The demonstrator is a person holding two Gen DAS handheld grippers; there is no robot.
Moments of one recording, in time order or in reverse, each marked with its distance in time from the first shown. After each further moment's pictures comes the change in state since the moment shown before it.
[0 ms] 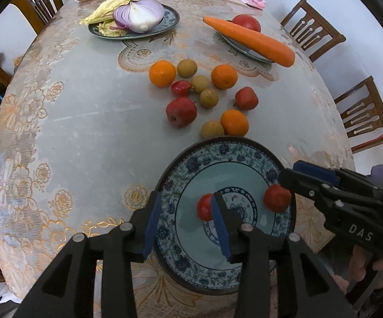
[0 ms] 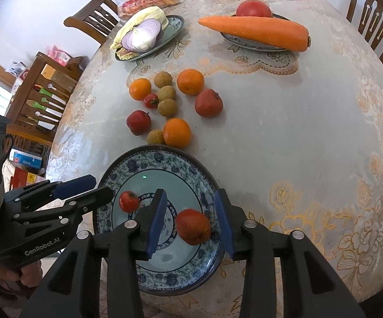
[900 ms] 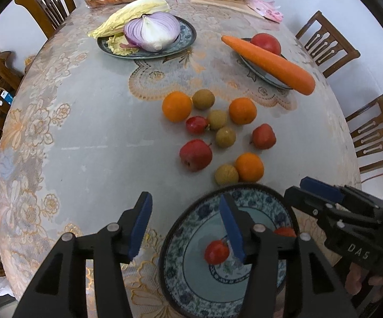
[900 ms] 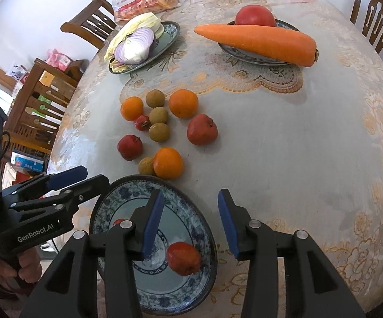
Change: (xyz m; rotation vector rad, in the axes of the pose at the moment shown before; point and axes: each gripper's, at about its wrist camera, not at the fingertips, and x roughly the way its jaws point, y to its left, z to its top) left arm 0.006 0.002 0.041 -0.054 -0.033 0.050; right arm 0.011 -0.011 0.032 0.001 -0.002 0.014
